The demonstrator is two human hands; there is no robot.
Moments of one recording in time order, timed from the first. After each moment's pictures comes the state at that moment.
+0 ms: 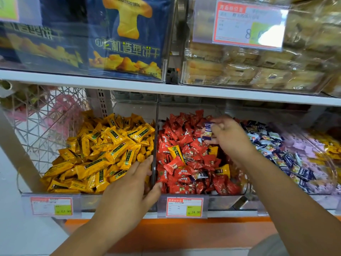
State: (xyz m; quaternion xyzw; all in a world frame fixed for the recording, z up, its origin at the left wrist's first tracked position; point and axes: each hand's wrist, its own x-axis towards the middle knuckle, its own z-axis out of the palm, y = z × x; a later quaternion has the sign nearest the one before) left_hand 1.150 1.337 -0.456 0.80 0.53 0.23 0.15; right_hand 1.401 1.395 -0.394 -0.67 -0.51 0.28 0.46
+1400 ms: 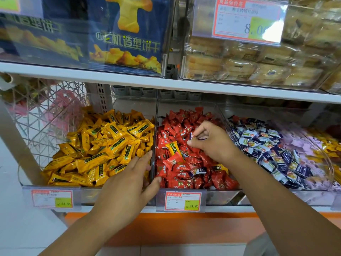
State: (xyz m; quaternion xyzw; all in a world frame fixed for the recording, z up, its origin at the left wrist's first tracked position) left_hand 1.150 1.336 -0.453 0.81 0.53 0.22 0.14; right_hand 1.390 1.395 -0.414 -0.66 -0.61 0.26 0.35
